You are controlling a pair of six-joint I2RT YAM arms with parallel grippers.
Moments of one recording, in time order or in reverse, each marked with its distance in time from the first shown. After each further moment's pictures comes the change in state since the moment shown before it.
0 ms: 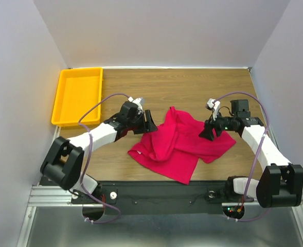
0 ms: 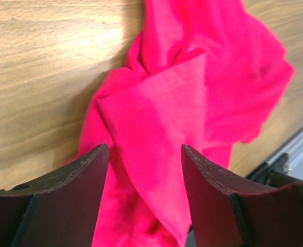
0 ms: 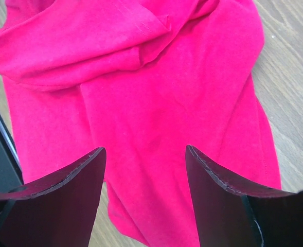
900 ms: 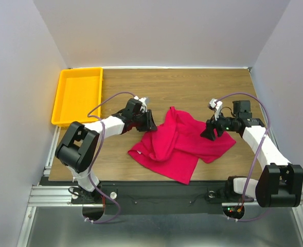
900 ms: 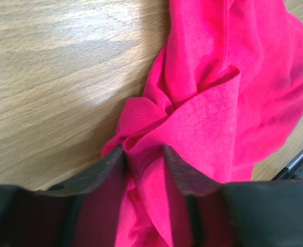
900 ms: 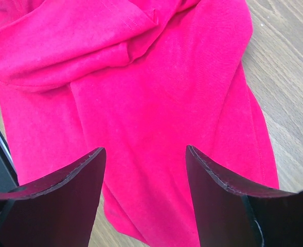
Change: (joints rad) left arm 0.030 0.262 0.109 0.045 0.065 0.070; right arm -0.033 0.000 -0.019 0.026 0.009 0.017
